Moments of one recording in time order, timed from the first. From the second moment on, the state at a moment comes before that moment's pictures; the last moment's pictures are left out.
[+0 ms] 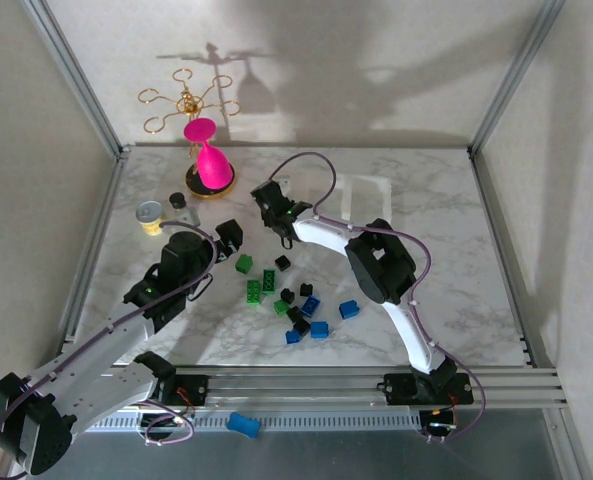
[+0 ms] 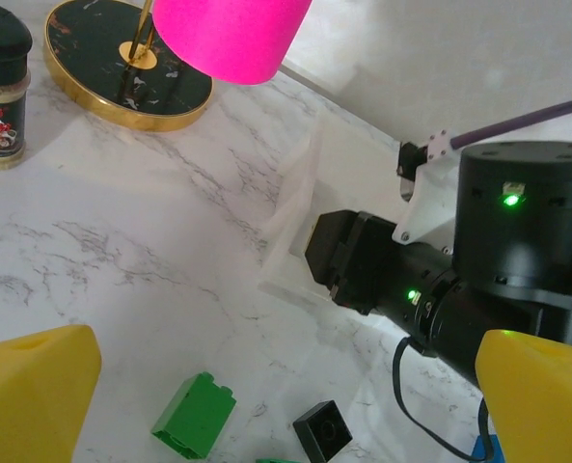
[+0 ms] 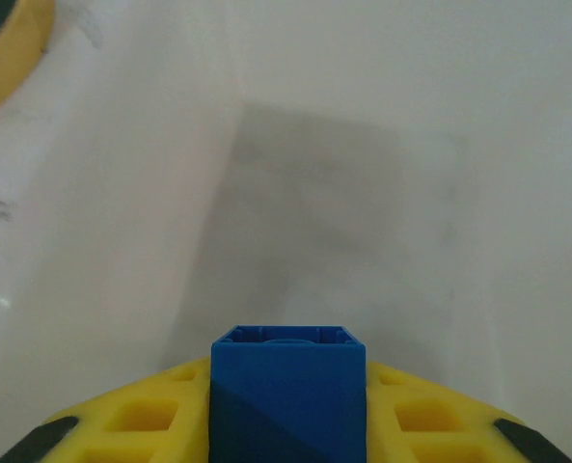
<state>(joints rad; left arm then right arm) -0.50 0.91 0.60 -0.09 -0.31 -0.74 0.80 2.31 1.77 -0.31 0.44 0.47</state>
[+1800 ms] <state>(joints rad) -0.55 0.86 0.60 -0.12 -0.26 -0.76 0.81 1.64 1.25 -0.33 0.39 0.57</state>
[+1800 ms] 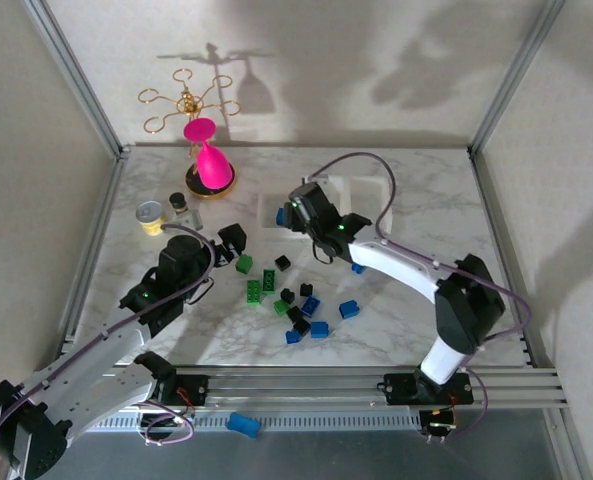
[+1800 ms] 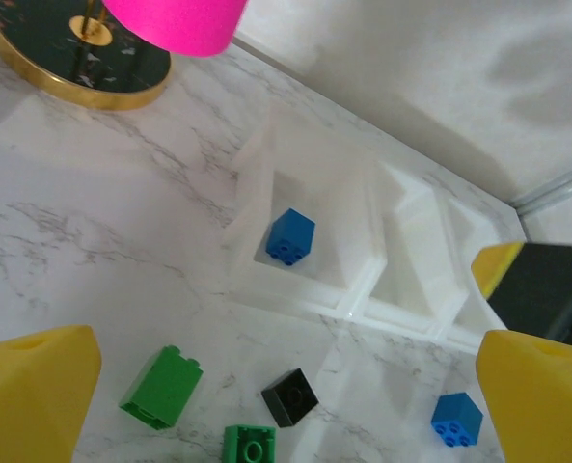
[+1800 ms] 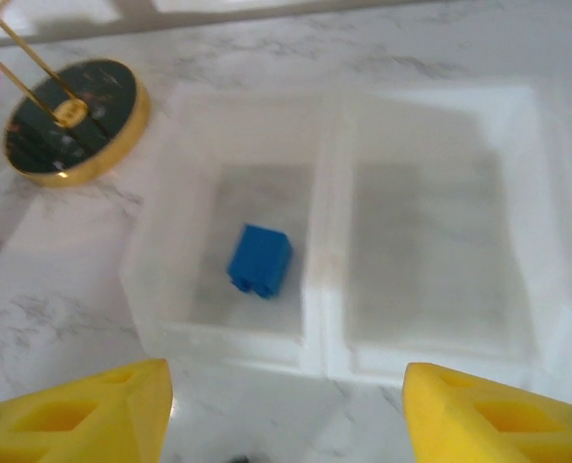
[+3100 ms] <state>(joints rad) -0.86 1.17 0.66 0.05 -0.34 -0.77 0.57 1.47 0.76 -0.35 0.21 0.71</state>
